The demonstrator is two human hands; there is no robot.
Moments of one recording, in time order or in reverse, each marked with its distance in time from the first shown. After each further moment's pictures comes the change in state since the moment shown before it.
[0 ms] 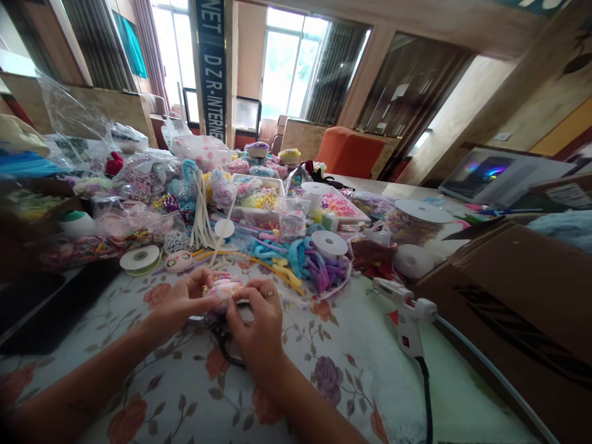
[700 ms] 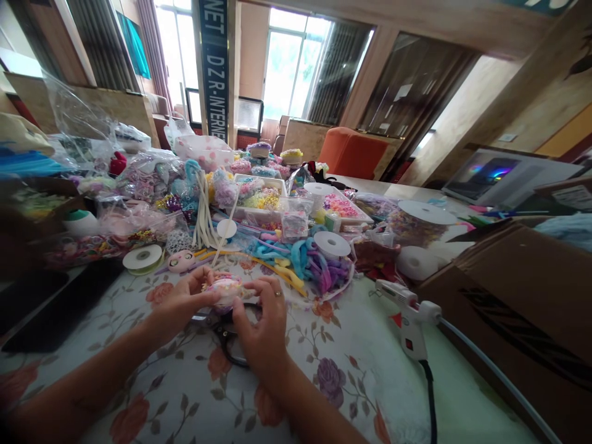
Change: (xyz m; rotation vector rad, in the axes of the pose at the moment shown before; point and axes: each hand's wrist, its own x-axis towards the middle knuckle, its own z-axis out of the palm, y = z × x) left_hand -0.002 0.001 0.001 -0.119 0.035 -0.034; right_hand 0.001 0.002 -0.004 0.046 -0.004 0.079
